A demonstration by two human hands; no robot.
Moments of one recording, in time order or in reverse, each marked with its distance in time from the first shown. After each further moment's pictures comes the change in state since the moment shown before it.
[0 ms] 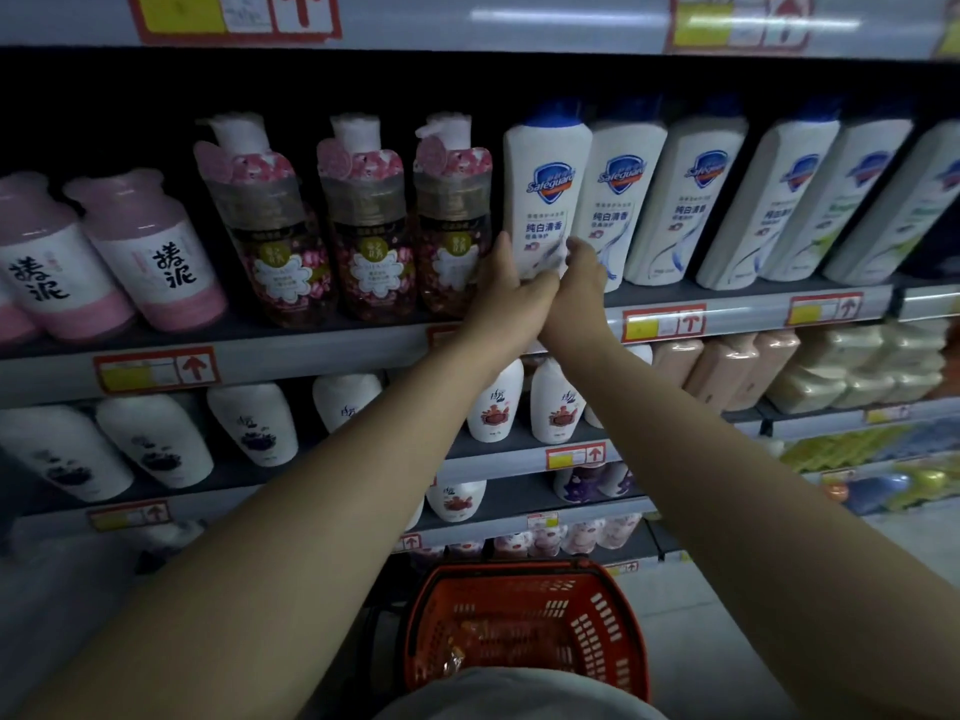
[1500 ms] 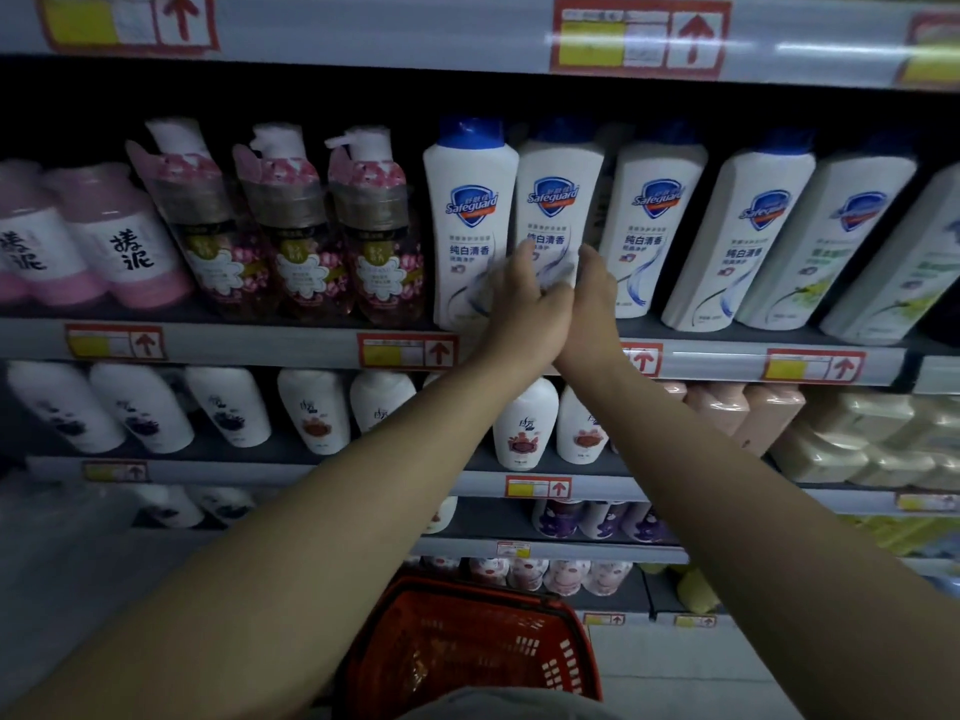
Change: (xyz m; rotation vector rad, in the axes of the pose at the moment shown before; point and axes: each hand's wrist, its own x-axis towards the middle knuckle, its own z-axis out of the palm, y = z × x) left_hand 0.009 0.035 0.111 0.064 0.240 0.039; right_hand 0.056 0.047 -0.077 0.029 -0.118 -0.238
